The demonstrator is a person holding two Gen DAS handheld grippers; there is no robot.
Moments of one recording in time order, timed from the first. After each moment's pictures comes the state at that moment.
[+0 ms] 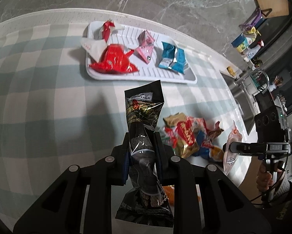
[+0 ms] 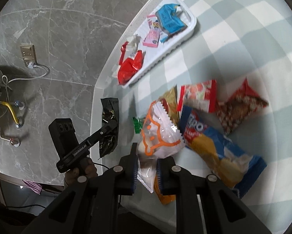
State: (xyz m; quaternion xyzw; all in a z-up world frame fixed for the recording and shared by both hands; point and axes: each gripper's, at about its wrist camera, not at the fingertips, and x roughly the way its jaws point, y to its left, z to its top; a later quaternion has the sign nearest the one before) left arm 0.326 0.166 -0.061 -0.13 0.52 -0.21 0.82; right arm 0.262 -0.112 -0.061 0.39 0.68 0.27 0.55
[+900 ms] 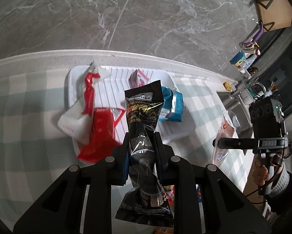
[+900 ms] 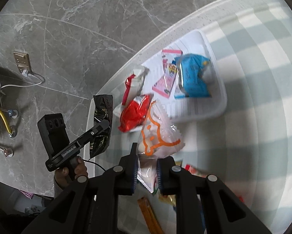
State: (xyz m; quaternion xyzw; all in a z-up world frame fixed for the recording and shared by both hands) left arm 0.456 0.149 -0.024 -0.13 0.49 -0.23 0.83; right arm 0.393 -0.094 -0.067 0.33 0.68 0.29 0.59
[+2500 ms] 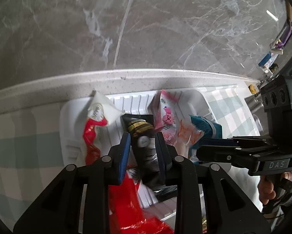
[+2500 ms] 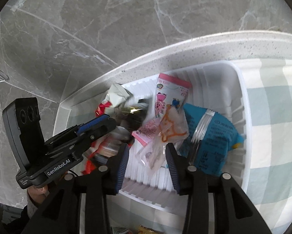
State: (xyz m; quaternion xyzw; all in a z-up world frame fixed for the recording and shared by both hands) left arm 0.577 0.104 -0.068 -0.07 0.50 -0.17 0.85; right arm 0.482 -0.012 -0.123 0.21 0.70 0.28 0.63
